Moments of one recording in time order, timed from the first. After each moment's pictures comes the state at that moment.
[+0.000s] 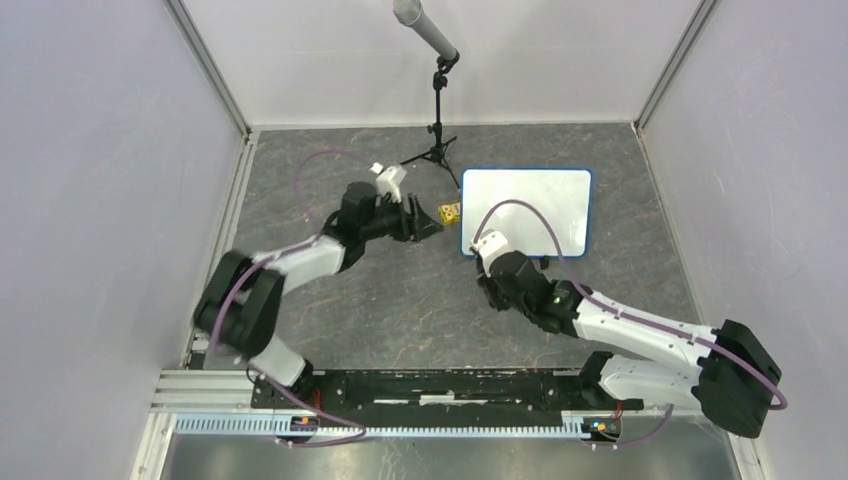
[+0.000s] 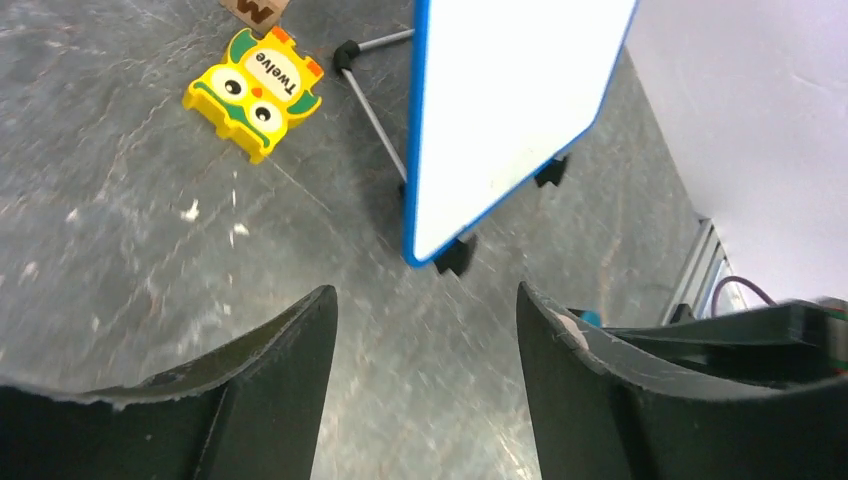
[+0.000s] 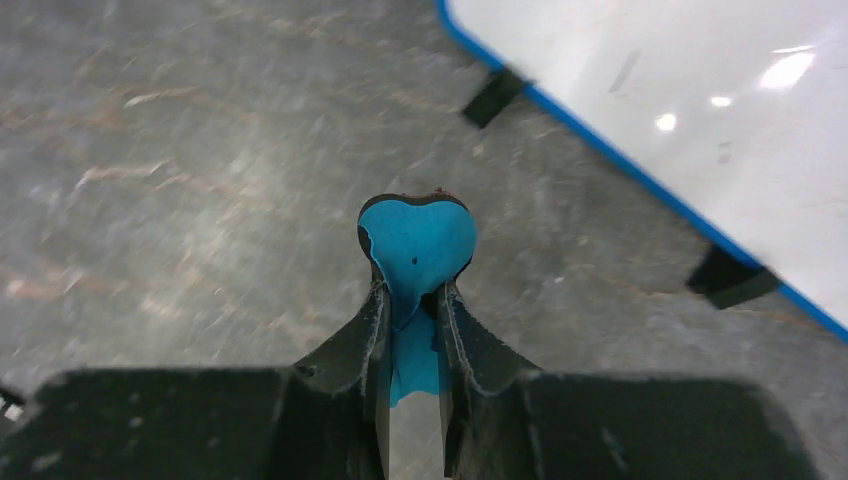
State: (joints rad) left arm -0.47 1.65 0.85 0.39 0.50 -0.51; right arm 0.90 1.11 0.60 -0.24 0.34 0.15
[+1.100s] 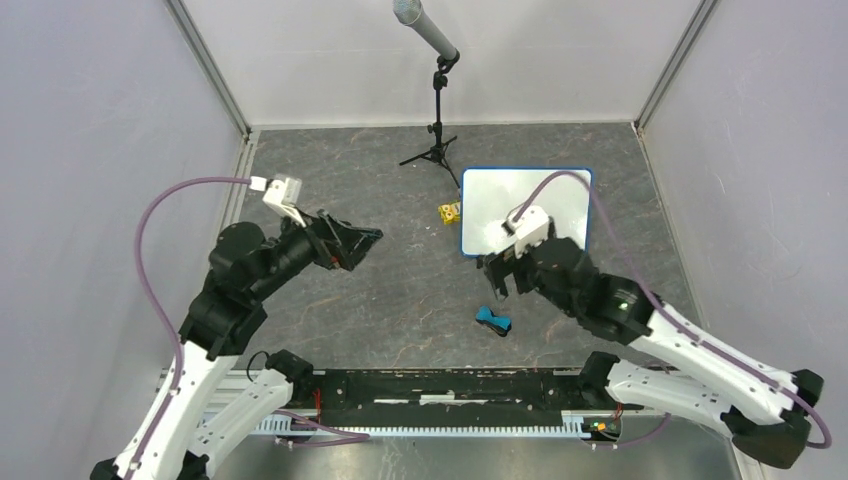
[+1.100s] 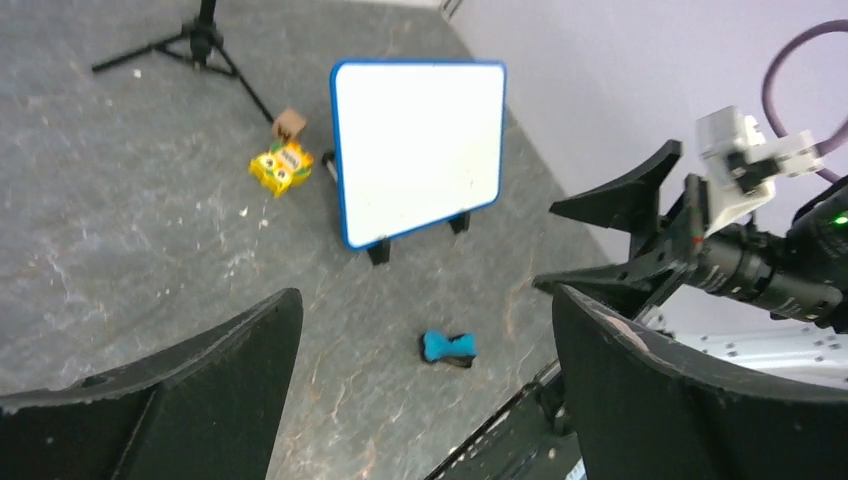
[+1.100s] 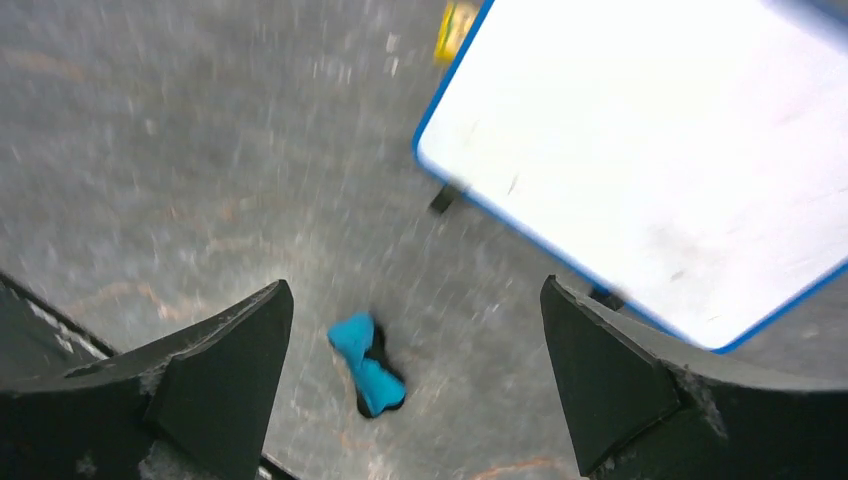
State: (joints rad) left arm -0.47 0.64 0.95 -0.46 0.25 -0.51; right arm 0.95 0.83 0.79 -0.51 0.33 0.14
